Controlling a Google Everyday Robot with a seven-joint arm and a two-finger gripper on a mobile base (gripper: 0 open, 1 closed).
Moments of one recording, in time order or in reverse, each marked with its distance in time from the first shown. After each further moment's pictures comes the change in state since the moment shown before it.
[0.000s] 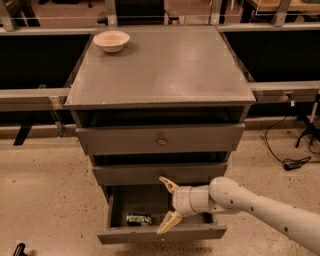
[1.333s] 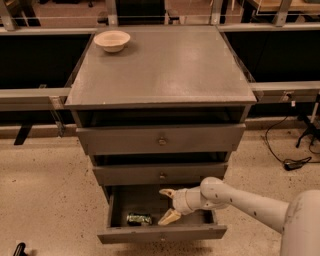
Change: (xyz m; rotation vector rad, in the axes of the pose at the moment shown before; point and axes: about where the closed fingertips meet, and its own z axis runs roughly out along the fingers) arm 0.127 -0.017 0.068 -0.076 0.082 0.064
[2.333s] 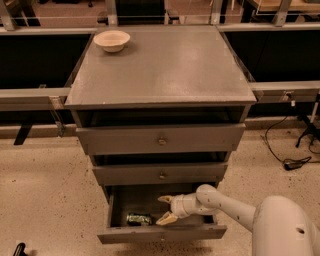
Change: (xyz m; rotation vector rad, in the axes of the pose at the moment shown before) arm 0.077 -0.016 0.072 -0.007 -0.033 0.054
